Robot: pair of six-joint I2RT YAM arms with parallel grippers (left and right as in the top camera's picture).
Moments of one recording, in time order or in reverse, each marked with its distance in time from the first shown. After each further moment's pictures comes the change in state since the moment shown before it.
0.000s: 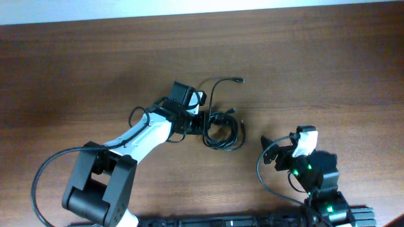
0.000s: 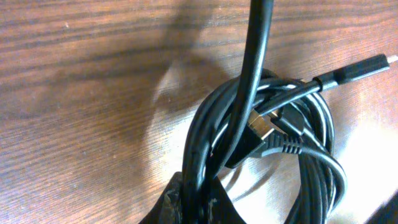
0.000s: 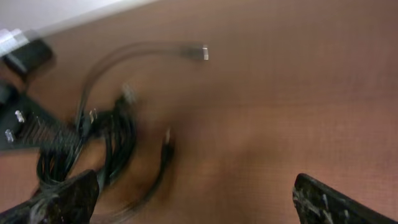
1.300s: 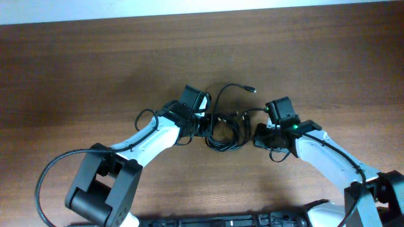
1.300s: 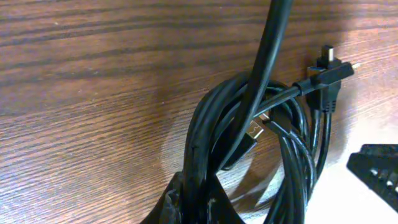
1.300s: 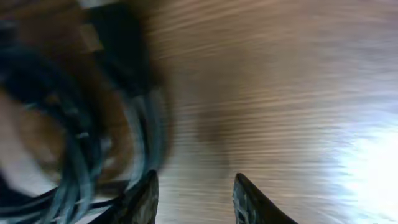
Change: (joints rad) left arm -0.078 -0.002 0.000 0.018 -0.131 -0.063; right arm 0.151 1.054 0.536 -0.239 0.008 0.225
